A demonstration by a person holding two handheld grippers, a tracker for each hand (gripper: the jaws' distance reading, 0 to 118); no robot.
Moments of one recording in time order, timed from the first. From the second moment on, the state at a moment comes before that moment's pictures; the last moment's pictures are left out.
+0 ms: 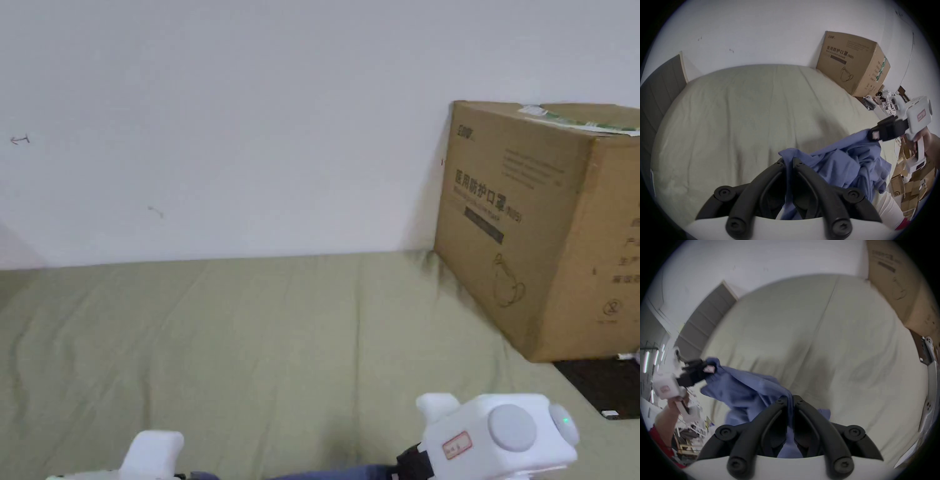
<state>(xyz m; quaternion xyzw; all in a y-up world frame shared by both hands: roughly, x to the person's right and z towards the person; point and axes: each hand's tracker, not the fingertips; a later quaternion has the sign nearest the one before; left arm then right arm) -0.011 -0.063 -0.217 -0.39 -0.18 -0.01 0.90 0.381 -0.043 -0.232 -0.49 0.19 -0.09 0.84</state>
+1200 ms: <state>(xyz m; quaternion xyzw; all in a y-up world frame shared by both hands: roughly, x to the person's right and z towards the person) -0.130 0.271 -0.243 -0.11 -0.03 0.02 0.99 0.458 0.357 -0.264 -0.13 0.03 -0.12 0.98</state>
